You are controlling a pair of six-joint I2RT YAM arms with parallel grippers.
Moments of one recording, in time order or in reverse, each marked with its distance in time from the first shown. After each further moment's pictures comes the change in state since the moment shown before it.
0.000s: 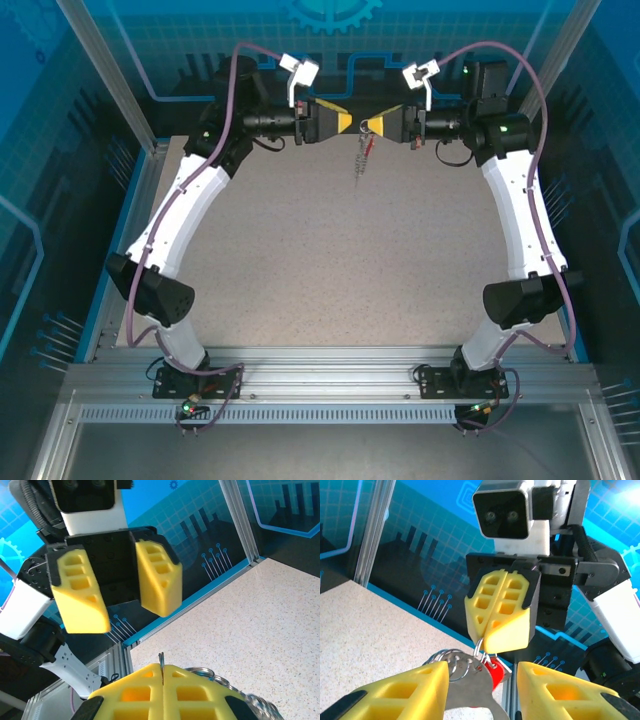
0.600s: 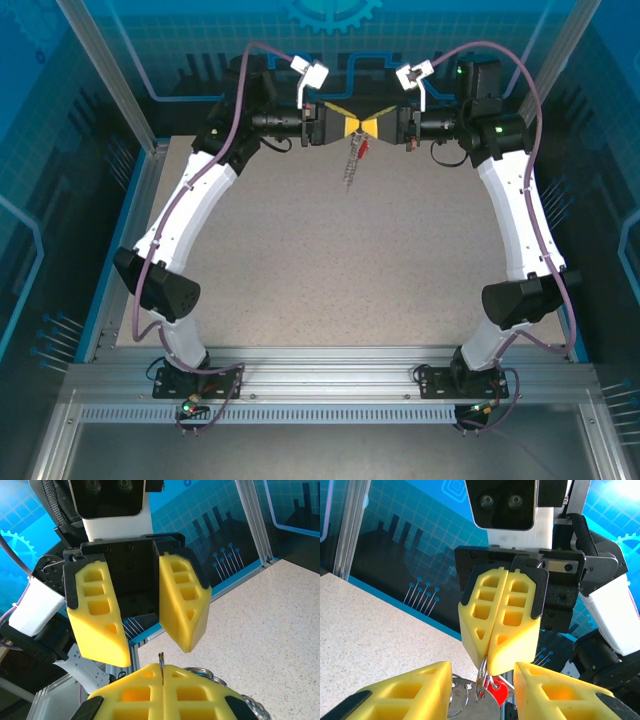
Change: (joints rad) left arm -0.025 0.042 0.055 -0.031 0.045 0.003; right arm 0.029 0.000 0.005 0.019 -0.016 0.012
